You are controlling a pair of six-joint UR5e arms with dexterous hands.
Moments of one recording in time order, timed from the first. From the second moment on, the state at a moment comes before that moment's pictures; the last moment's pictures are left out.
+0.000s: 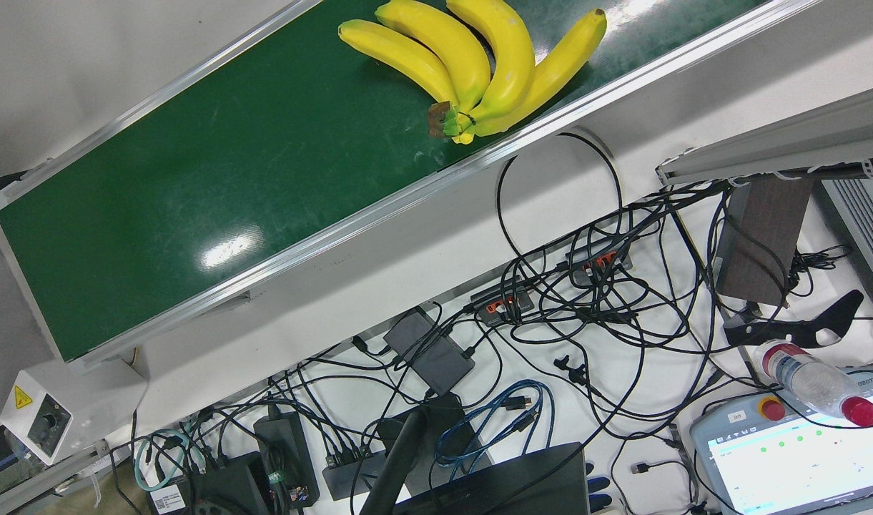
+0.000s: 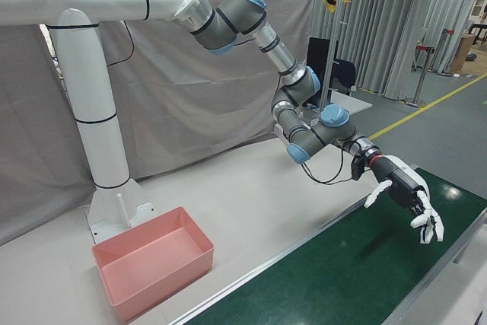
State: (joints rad) left arm -1.23 -1.82 -1.72 0.26 1.49 0.40; right arm 1.58 -1.54 1.64 -3.29 -1.58 -0.10
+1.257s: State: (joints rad) left arm -1.23 -1.82 -1.72 0.26 1.49 0.40; right arm 1.58 -1.54 1.64 -3.29 -1.58 -0.10
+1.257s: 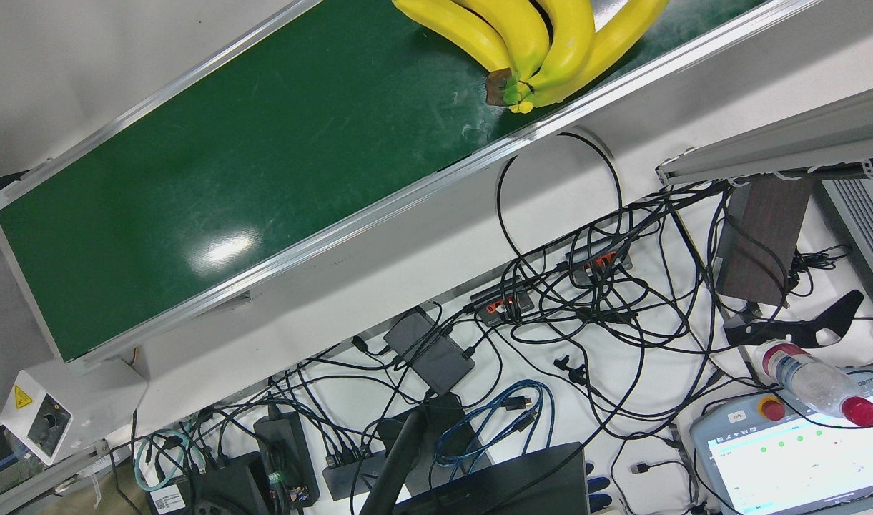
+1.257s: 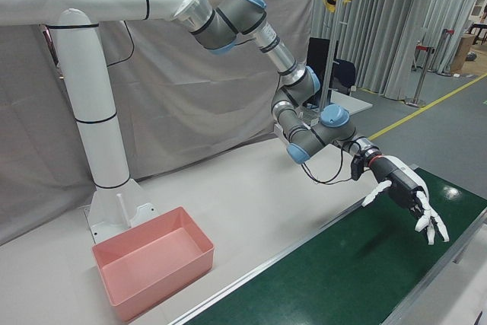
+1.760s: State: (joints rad) left arm -1.23 -1.82 -1.72 0.26 1.49 0.40; right arm 1.58 -1.54 1.64 -3.29 -1.58 -0.10
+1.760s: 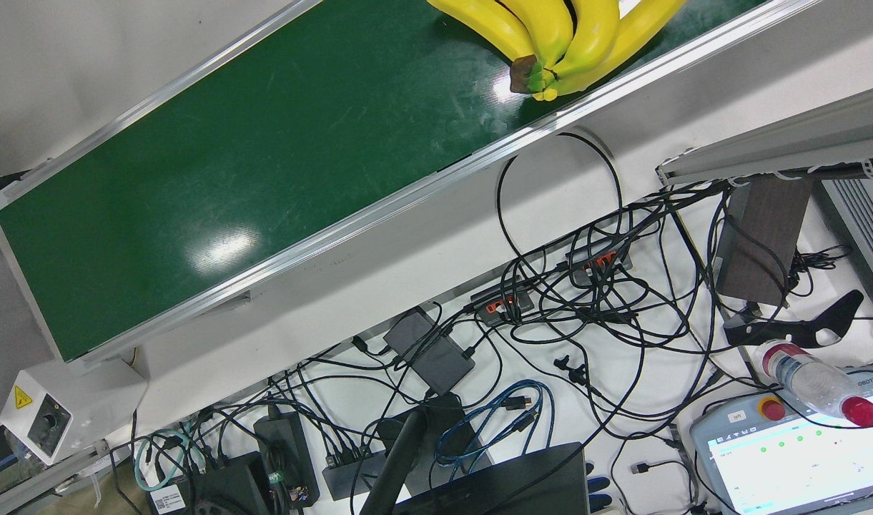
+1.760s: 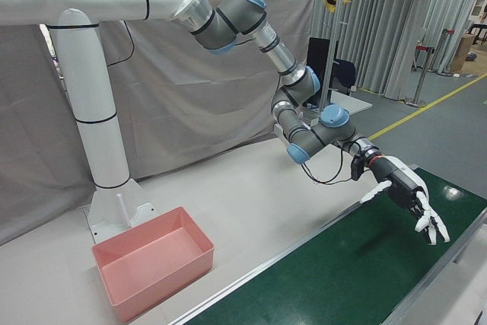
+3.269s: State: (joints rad) left arm -1.23 -1.82 -1.72 0.27 1.49 0.40; right arm 1.58 -1.54 1.64 -3.29 -1.58 -0.10
